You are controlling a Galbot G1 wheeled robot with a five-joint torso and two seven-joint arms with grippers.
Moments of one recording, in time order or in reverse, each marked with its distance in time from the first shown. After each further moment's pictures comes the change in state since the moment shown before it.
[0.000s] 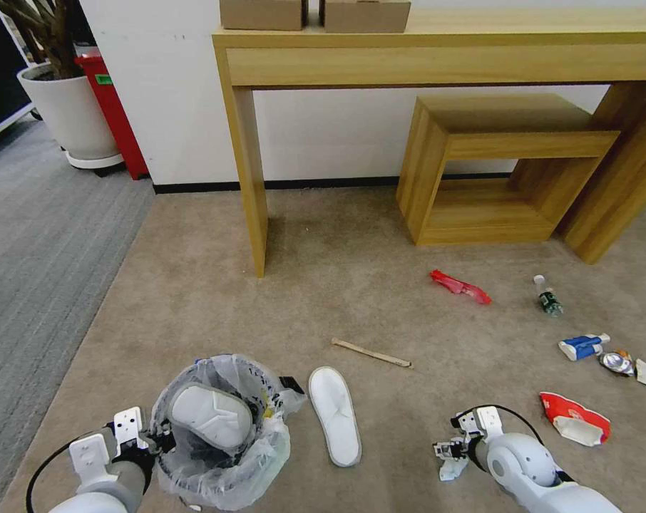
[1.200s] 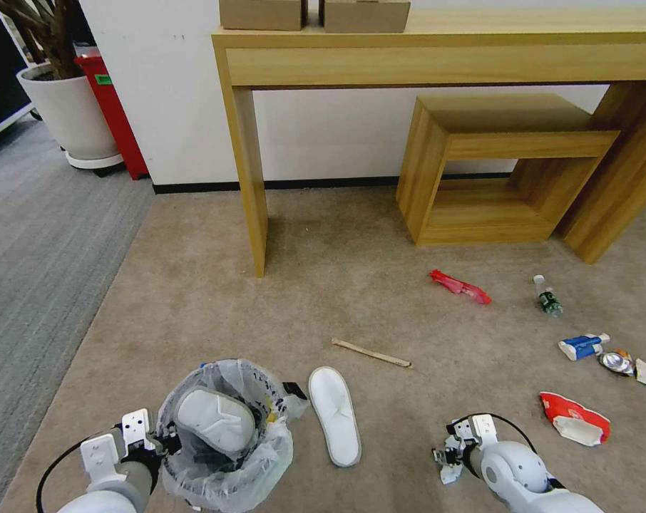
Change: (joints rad) left arm -0.037 0.011 0.046 0.038 0.002 -0.004 -0.006; right arm 0.015 0.034 -0.022 -0.057 -0.023 0.057 -0.029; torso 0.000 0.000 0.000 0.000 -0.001
